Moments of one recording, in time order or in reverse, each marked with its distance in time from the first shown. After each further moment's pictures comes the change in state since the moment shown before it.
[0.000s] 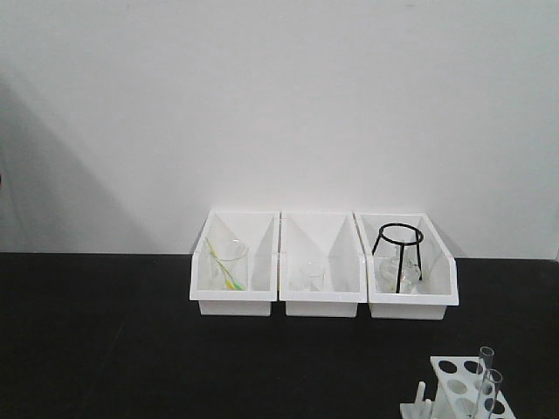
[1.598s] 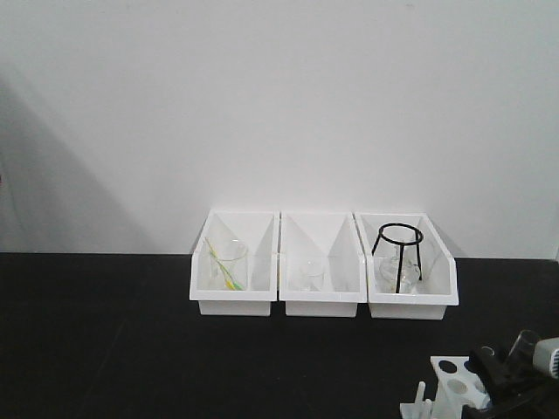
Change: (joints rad) left arm 0.000 0.000 0.000 0.000 0.000 0.000; right arm 0.002 0.081 -0.236 0.015 0.045 0.106
